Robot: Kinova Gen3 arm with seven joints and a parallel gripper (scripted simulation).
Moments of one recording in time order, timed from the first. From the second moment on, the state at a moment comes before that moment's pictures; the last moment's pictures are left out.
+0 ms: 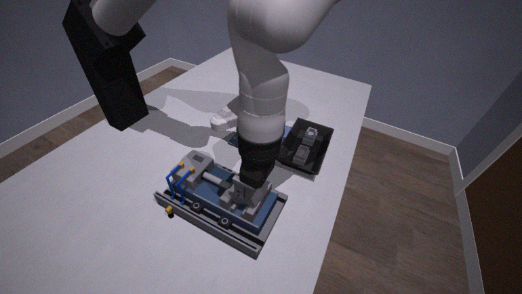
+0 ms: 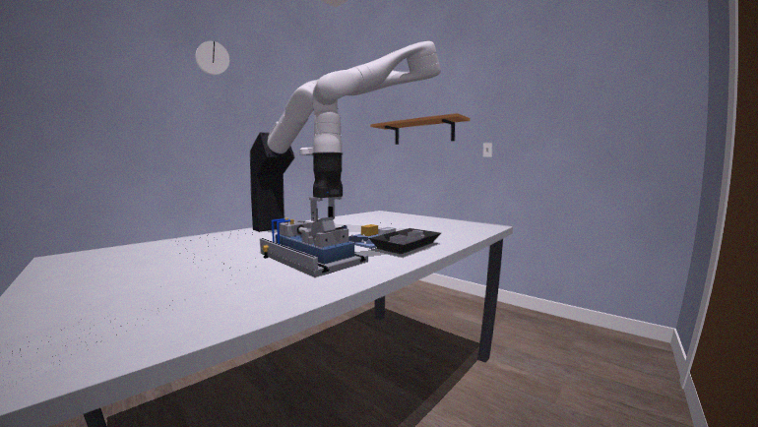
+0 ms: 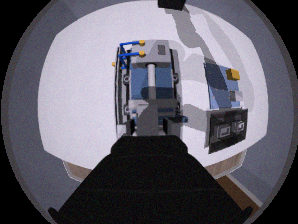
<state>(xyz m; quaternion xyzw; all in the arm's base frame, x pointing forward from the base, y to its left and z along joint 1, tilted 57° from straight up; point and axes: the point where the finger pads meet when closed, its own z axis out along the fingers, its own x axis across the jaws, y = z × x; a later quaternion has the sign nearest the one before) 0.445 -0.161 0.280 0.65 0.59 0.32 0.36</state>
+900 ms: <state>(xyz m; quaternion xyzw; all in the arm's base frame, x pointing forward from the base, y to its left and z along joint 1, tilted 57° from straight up) 0.451 -0.163 0.275 0.65 0.59 0.32 0.36</state>
